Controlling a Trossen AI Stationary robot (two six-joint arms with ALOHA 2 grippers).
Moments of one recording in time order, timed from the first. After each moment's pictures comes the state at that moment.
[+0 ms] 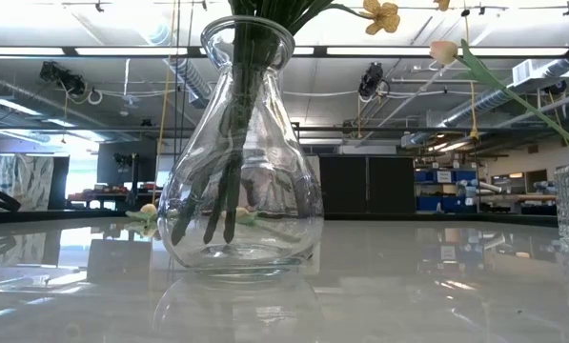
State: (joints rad) left arm 0.29 1.22 1.50 -0.43 0.20 -0.21; right arm -0.18 1.50 1.58 0.10 -0.10 0.31
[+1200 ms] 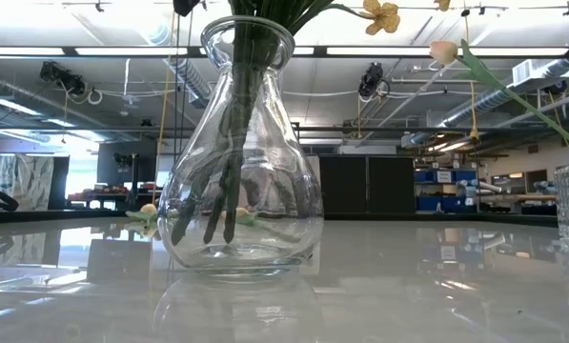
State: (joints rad) left arm 0.36 1.18 1.50 -0.75 0.20 -0.17; right arm -0.05 0.99 1.58 -0.71 -0.05 0.29
